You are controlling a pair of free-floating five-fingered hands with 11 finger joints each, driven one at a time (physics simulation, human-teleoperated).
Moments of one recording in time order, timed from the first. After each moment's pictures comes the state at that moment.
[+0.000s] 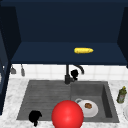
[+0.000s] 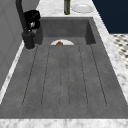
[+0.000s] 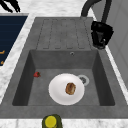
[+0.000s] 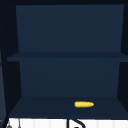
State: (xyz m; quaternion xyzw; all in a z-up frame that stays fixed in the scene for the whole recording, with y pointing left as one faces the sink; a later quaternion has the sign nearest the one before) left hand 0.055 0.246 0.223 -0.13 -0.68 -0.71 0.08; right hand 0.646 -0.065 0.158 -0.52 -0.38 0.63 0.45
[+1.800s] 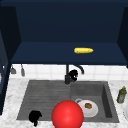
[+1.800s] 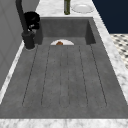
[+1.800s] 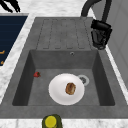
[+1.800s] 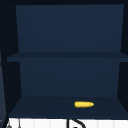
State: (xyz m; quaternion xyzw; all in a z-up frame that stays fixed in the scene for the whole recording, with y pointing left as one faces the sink) left hand 0.055 0.246 0.223 -0.13 -0.68 -0.71 0.08; right hand 0.648 -0.034 0.152 -0.60 -0.27 0.59 0.46
